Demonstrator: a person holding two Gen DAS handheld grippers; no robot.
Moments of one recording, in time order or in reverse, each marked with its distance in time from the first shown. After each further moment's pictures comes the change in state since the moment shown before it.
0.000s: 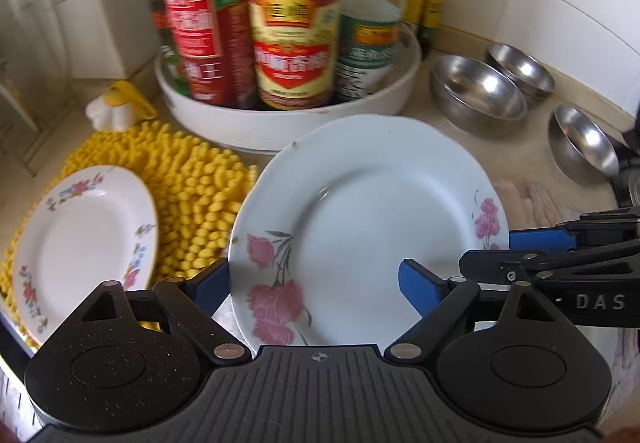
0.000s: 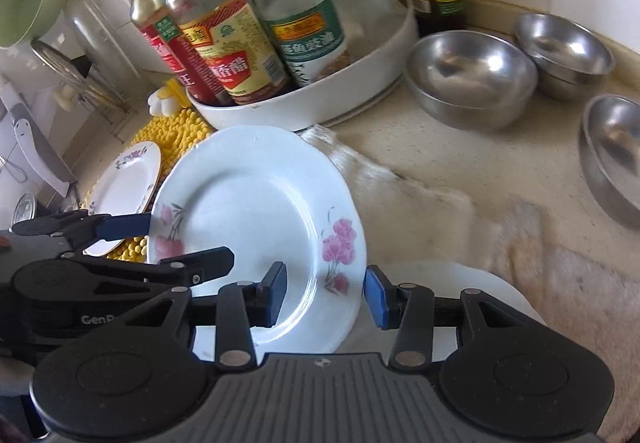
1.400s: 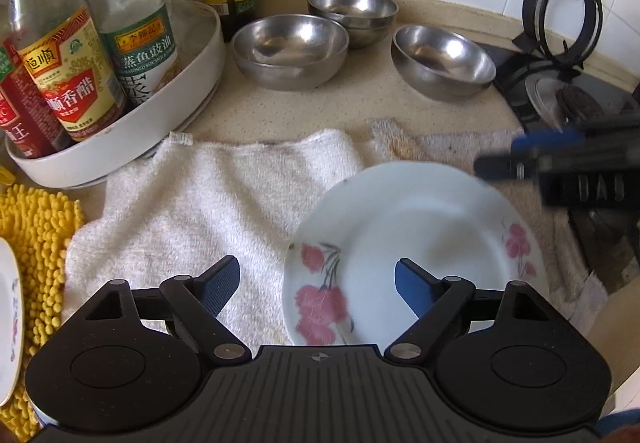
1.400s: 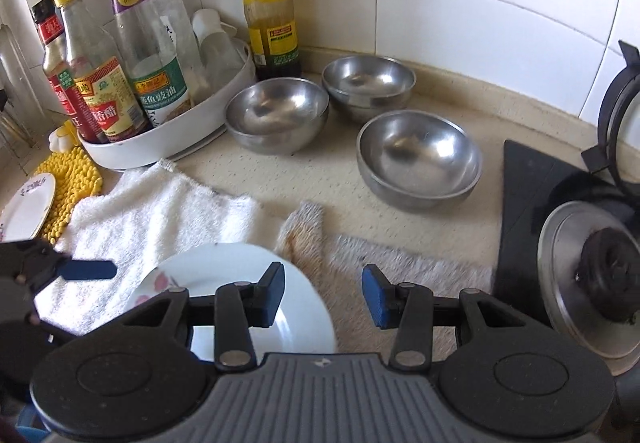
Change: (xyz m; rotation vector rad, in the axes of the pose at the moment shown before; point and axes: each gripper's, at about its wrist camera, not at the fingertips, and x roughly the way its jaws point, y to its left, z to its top) left arm 0.004 -0.107 -0.018 0.302 0.025 -0.178; right arm -0.077 -0.063 -0.040 0.033 -0.156 -0.351
